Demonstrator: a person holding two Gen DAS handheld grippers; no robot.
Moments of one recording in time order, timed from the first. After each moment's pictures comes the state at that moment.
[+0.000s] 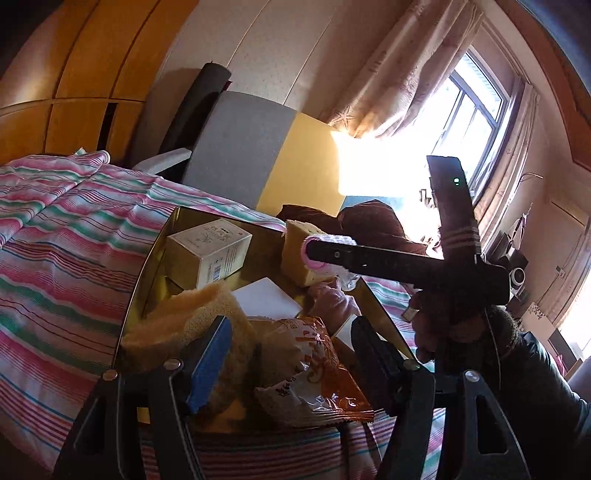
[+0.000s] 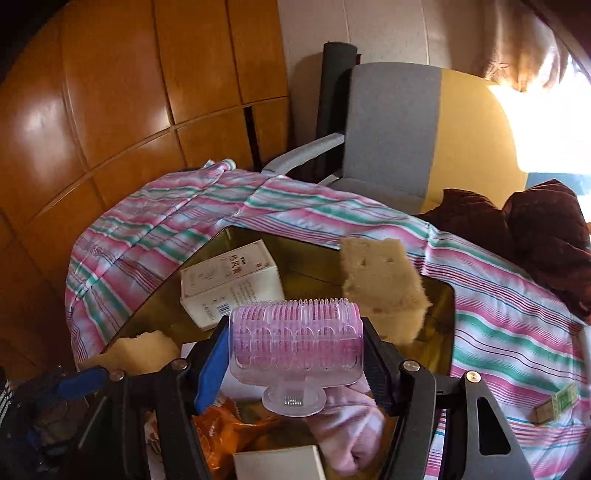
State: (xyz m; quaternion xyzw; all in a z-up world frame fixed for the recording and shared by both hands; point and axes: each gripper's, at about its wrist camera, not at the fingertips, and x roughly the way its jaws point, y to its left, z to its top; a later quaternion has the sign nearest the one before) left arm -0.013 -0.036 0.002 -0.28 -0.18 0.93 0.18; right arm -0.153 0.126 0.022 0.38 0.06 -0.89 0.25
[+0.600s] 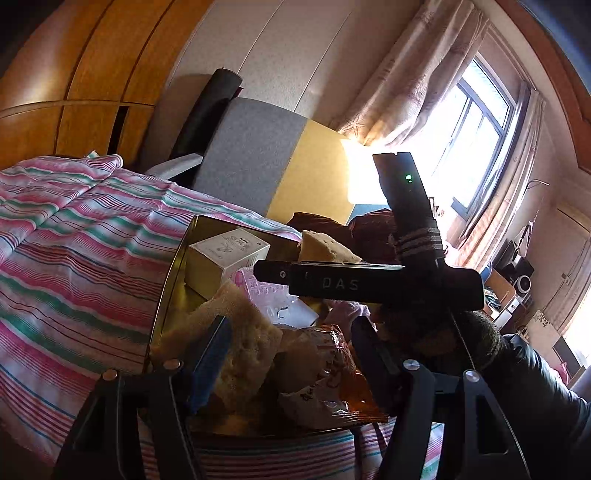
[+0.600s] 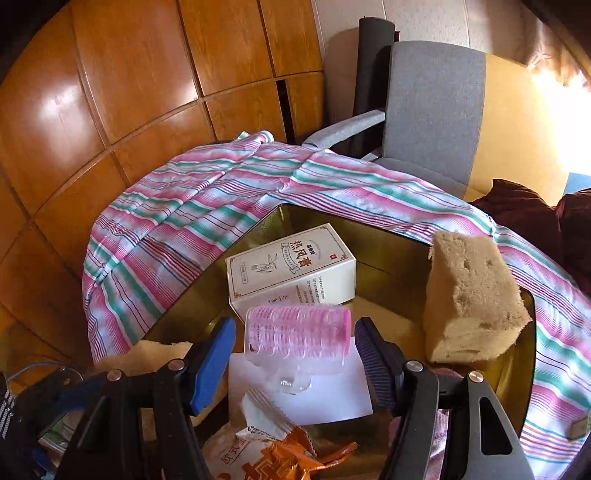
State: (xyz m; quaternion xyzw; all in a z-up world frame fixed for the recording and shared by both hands) left arm -0.013 -0.051 0.005 -0.28 -0.18 0.93 0.16; right arm -0.158 0.080 0.005 0.41 0.06 -0.86 0.30
